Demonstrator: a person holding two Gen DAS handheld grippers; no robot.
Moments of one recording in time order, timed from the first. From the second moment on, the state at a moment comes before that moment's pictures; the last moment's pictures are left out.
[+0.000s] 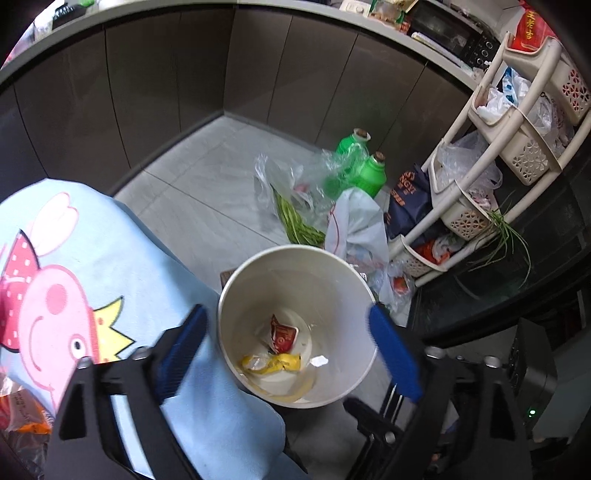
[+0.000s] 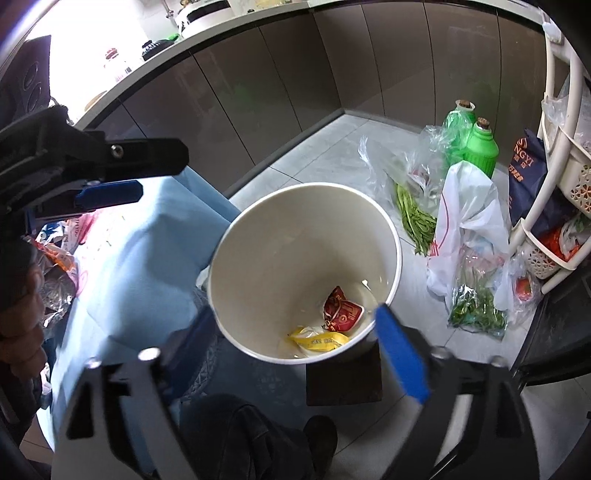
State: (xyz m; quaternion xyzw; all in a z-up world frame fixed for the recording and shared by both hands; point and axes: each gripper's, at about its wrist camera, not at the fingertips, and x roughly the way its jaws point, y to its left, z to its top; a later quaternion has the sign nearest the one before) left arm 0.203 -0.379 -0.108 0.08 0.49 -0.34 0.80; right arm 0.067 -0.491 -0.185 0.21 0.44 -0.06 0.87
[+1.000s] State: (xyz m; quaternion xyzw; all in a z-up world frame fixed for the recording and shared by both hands) left arm 0.099 -0.115 0.010 -0.08 0.40 -0.21 0.89; right arm 0.022 -0.347 -0.034 0.14 0.31 0.04 0.94
